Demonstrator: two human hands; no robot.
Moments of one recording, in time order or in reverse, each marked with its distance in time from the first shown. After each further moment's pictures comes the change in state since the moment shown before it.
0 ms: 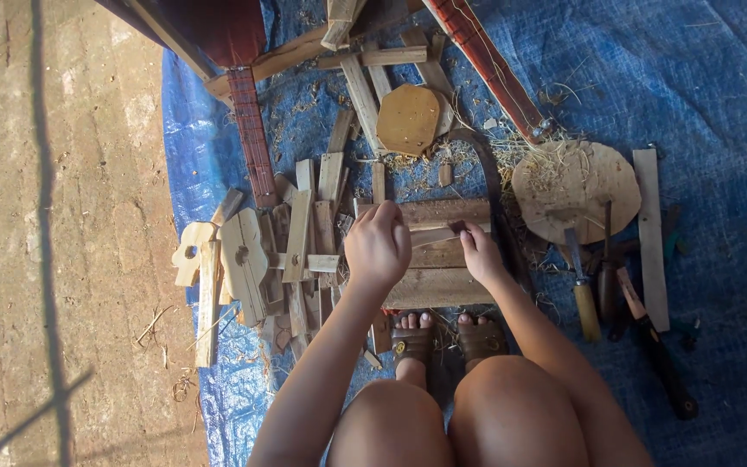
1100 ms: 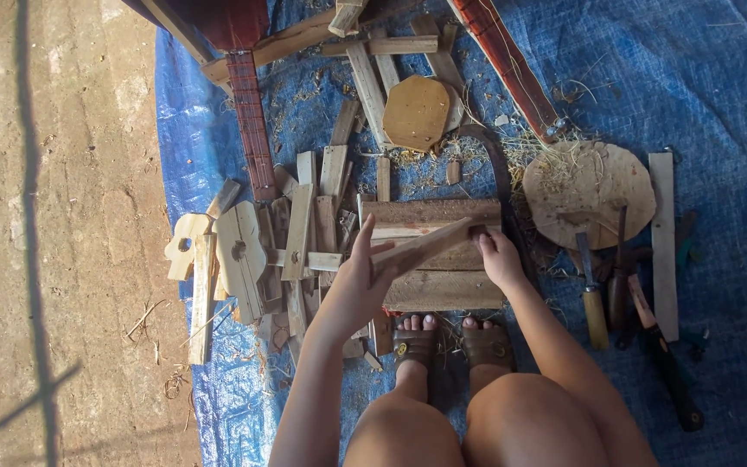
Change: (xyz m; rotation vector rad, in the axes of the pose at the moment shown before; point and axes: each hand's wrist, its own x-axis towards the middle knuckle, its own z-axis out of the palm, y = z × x) left_hand -0.011 0.023 -0.105 -0.481 -0.574 -0.371; right_hand 0.011 0.055 0.003 -0.085 0.048 0.092
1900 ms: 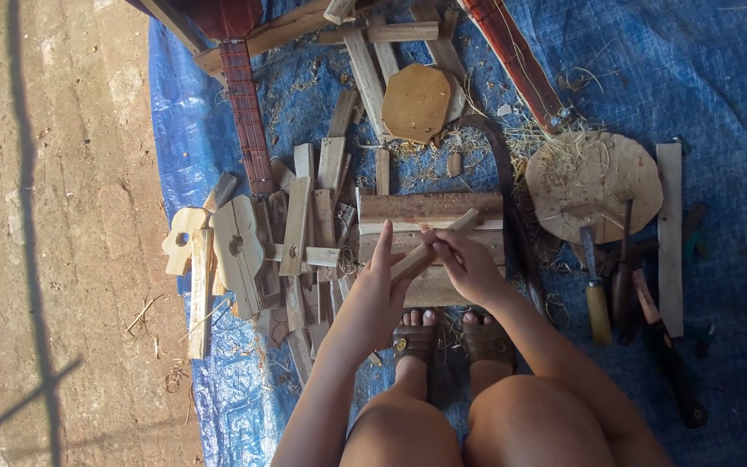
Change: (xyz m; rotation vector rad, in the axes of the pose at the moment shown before) left_hand -0.004 -0.012 0.033 0.167 -0.017 0.037; right_hand -0.098 -0.219 -0.062 0.198 -0.177 -0.447
